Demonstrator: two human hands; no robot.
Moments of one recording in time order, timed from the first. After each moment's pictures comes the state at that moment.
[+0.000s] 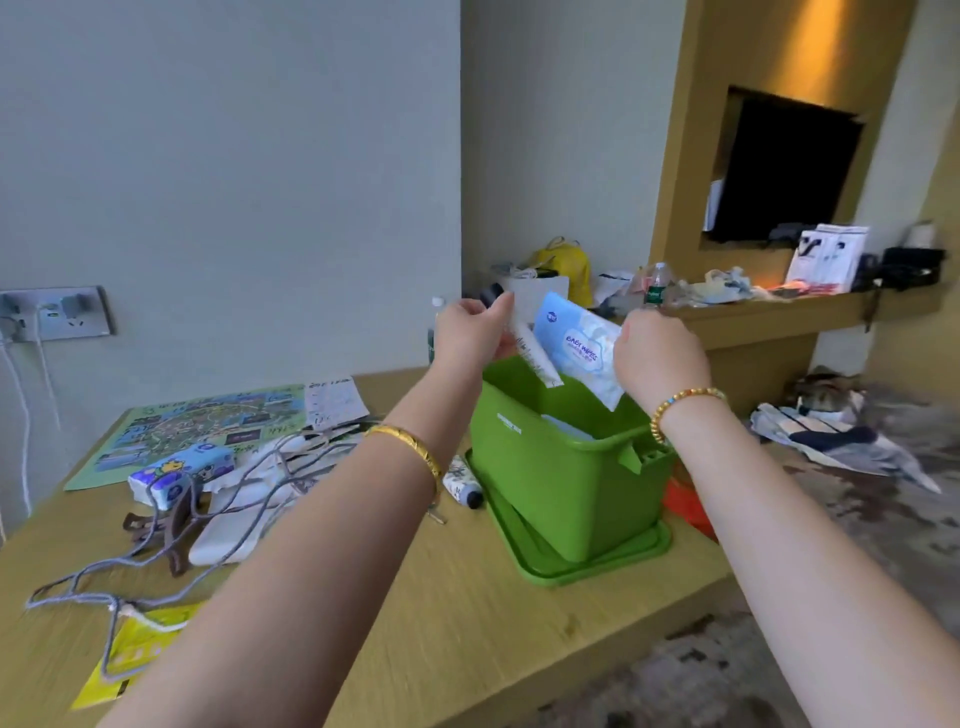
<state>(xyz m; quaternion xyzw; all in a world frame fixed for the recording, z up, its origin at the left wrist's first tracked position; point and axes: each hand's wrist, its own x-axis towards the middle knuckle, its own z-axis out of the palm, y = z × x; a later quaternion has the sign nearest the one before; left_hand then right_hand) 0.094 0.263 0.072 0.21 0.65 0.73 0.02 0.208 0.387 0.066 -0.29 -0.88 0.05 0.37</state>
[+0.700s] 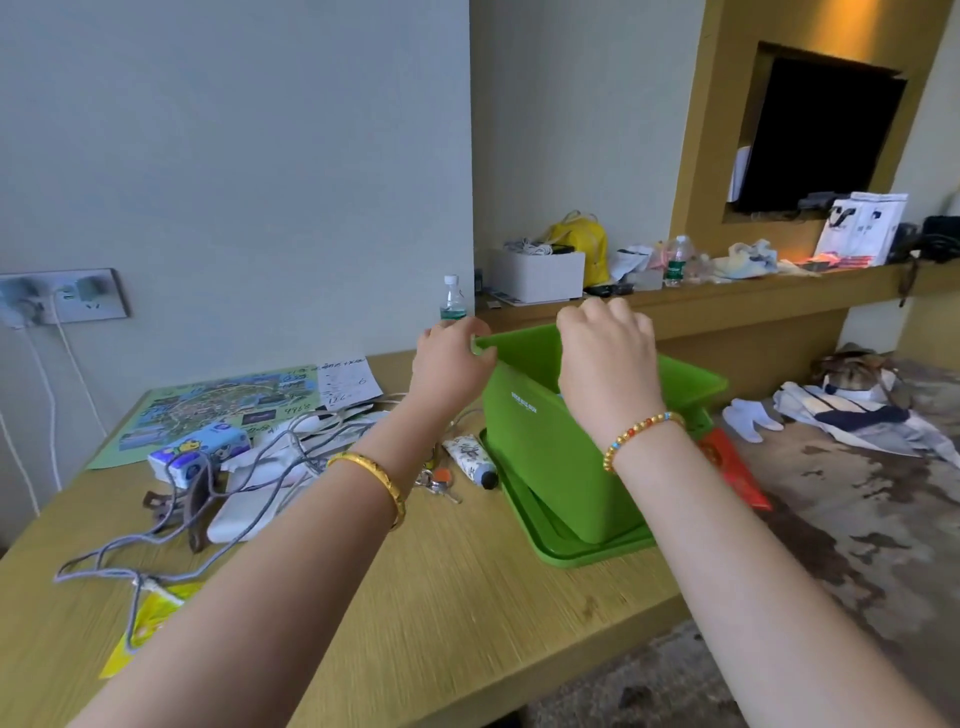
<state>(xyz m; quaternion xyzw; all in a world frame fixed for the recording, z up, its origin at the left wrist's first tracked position) 0.064 0.239 0.021 0.31 0.86 0.37 -0.16 0.197 0.329 0.038 -0.18 -0.89 -0.09 0.40</state>
